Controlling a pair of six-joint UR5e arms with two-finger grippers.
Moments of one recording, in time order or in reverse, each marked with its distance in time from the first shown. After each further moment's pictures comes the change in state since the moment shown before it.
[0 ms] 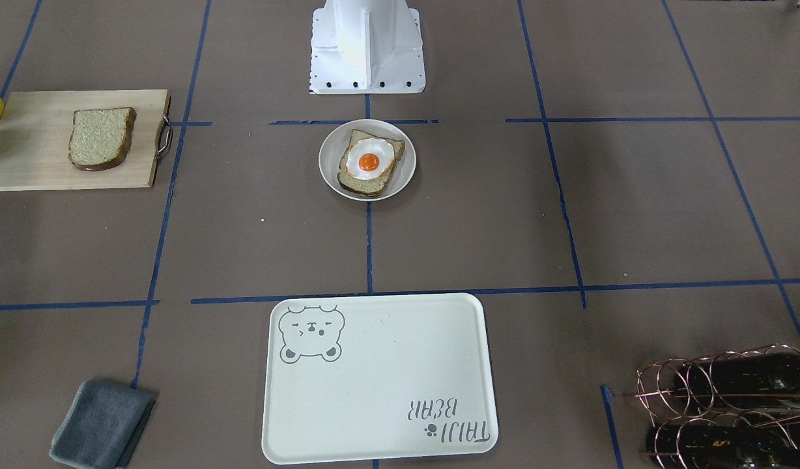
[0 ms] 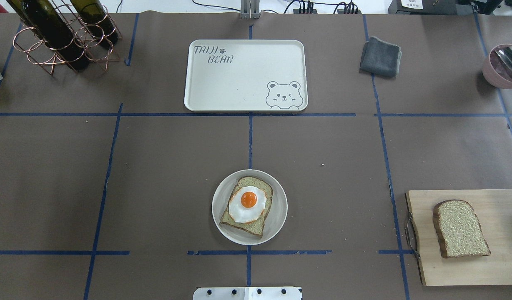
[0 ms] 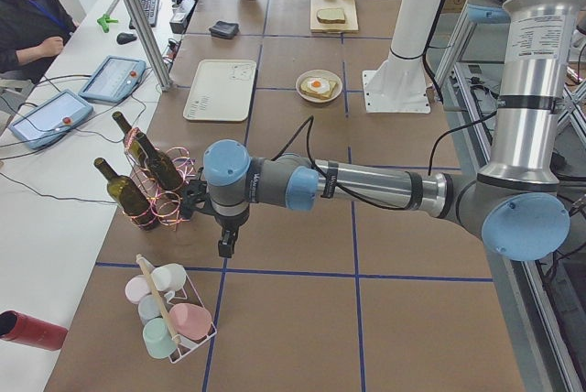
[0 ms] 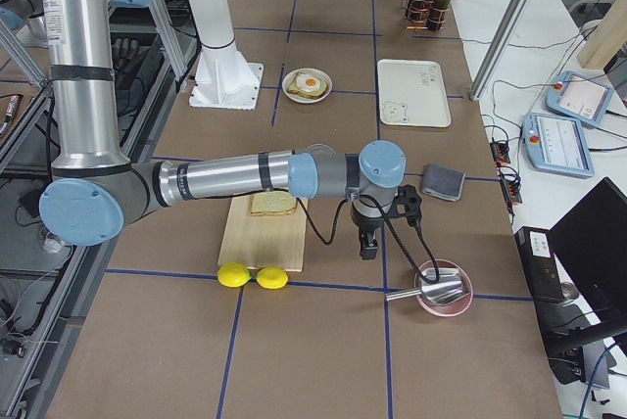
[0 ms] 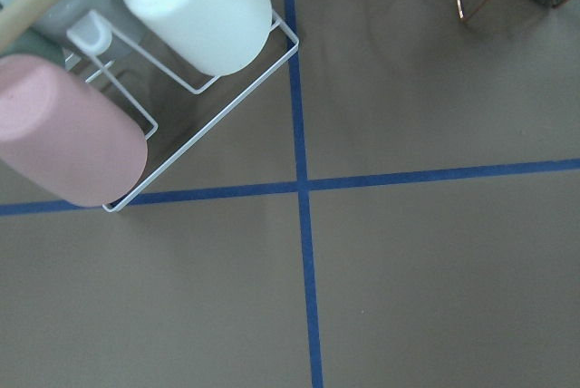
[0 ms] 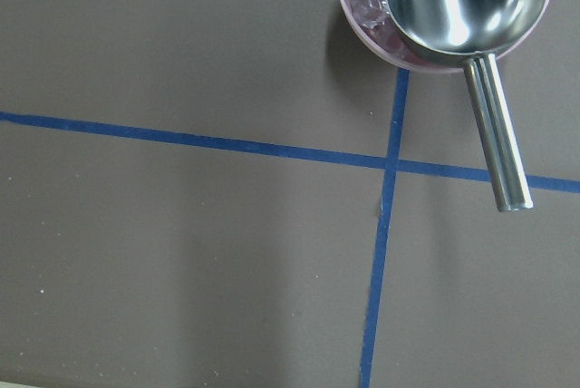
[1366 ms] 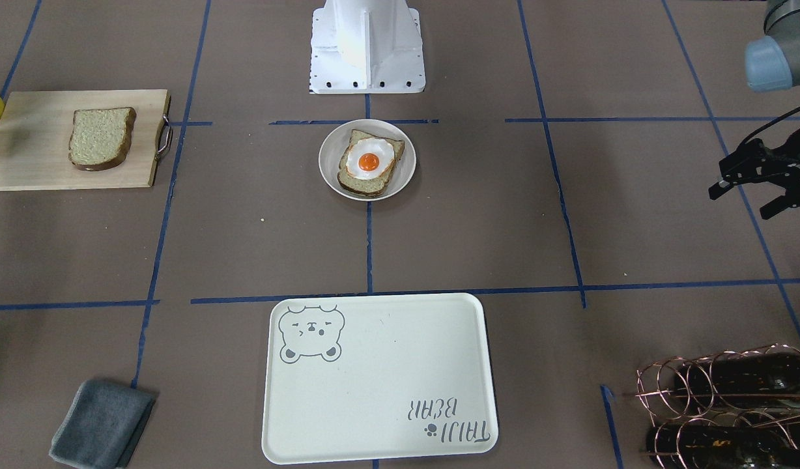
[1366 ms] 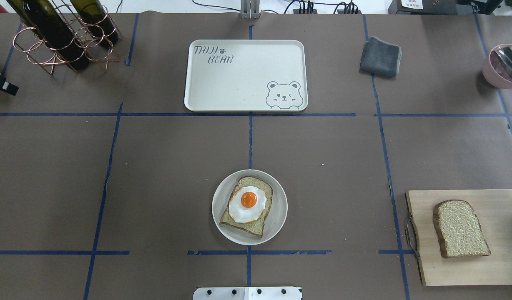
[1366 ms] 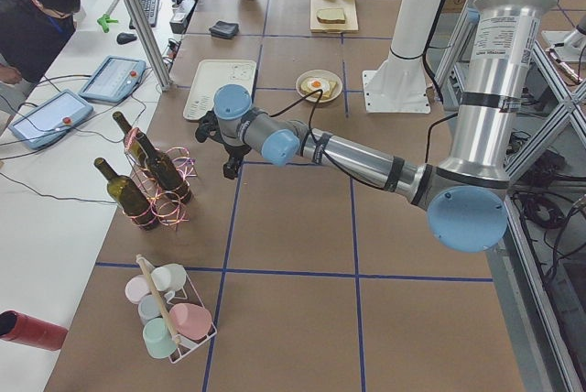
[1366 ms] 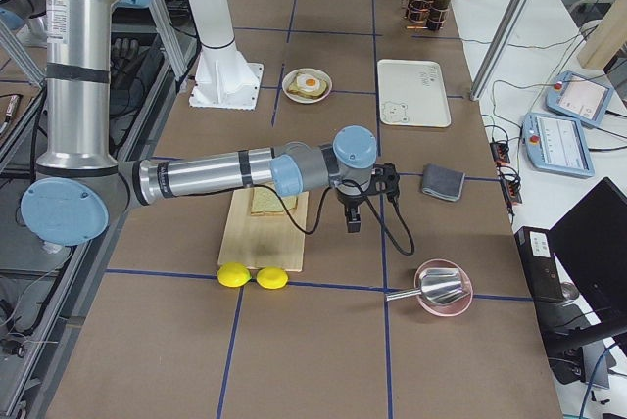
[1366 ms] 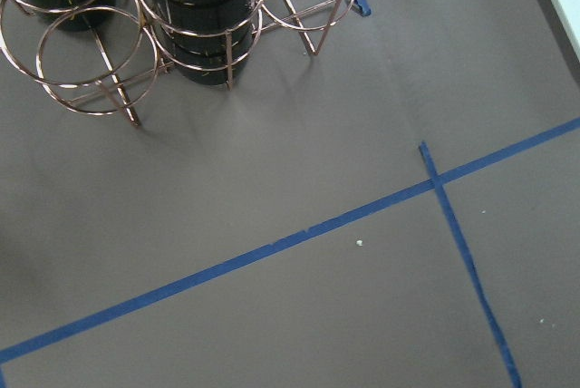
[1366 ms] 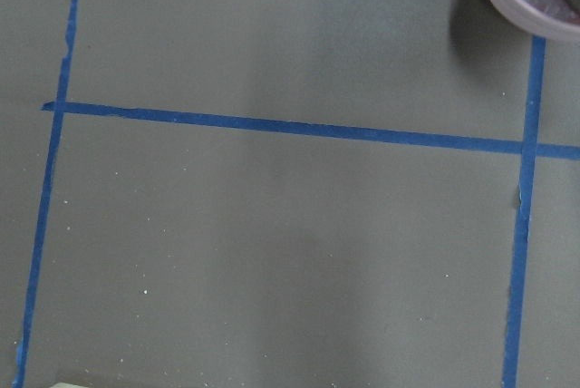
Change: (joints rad) left arm 0.318 -0.065 -0.122 -0.219 -0.061 -0.393; right arm -0.141 -0.168 0.075 0.381 0.040 0.354
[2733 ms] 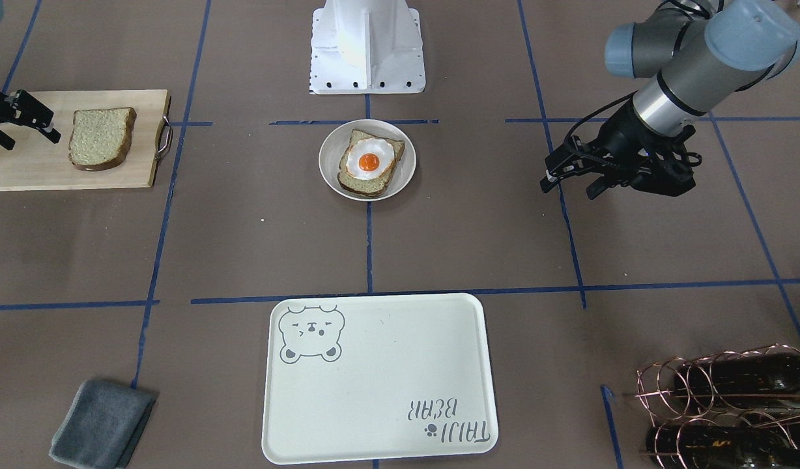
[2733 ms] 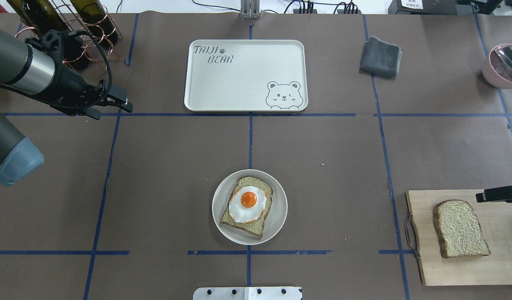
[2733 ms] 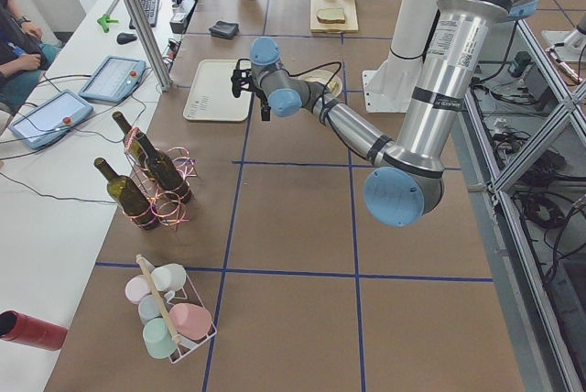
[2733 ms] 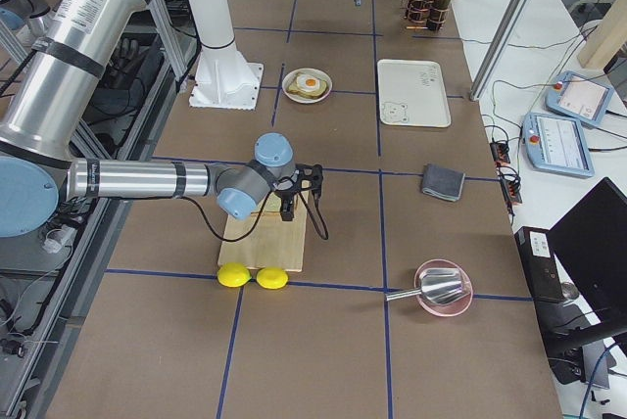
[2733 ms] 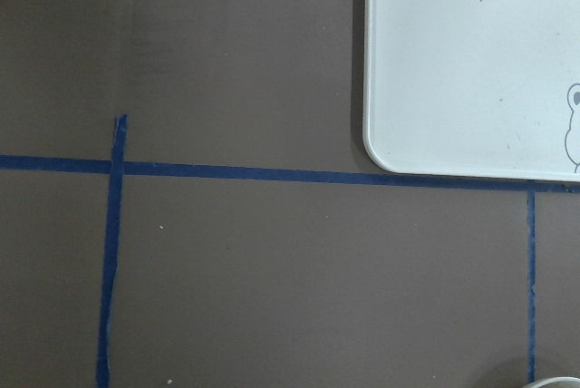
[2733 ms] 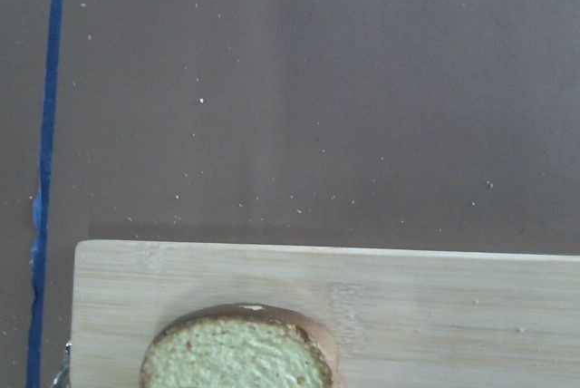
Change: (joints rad) left arm 0.330 -0.163 -0.074 -0.125 0.147 -0.732; right arm -0.507 -0.329 0.079 0.660 -0.268 0.666
